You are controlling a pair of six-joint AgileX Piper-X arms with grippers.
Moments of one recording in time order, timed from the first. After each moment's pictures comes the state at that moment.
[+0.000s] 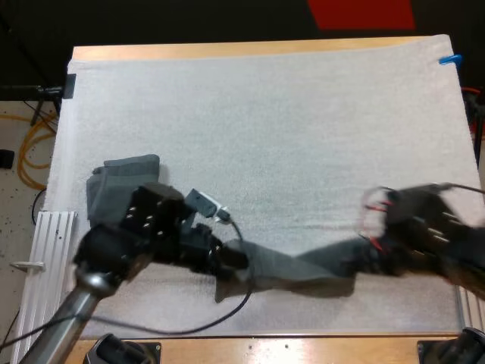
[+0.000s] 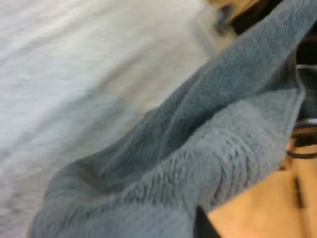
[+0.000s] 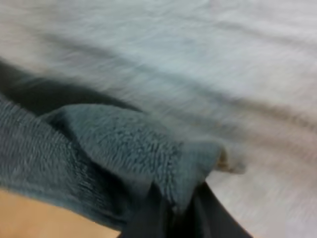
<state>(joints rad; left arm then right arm) -0.48 0.96 -0.86 1.03 0.77 -1.88 0.78 1.01 -1.15 1.37 -0.06 -1.34</state>
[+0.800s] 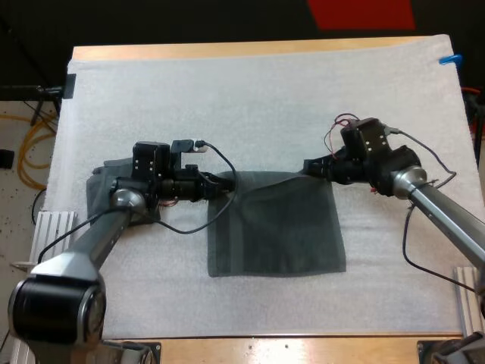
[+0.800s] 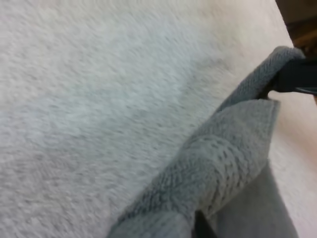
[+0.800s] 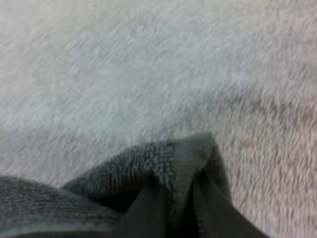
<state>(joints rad) -0.12 1.64 -0.80 0.23 0.90 -1.91 0.42 1.66 -1.04 0.49 -0.13 -1.41</state>
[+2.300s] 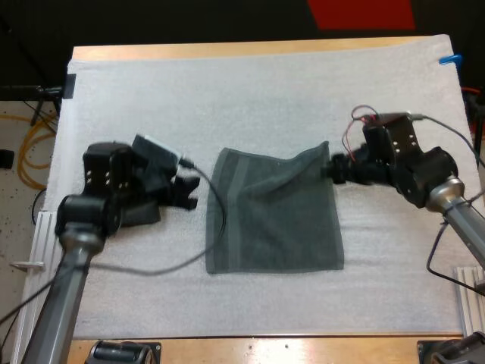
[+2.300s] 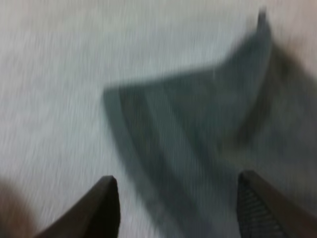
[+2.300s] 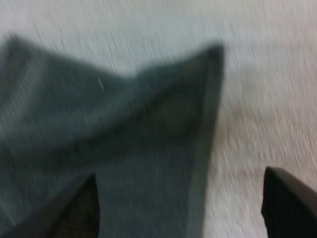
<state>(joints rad) -0.09 1.09 -0.87 0.74 0.46 -1.55 0.41 1.40 -1.06 0.76 -0.07 -1.59</state>
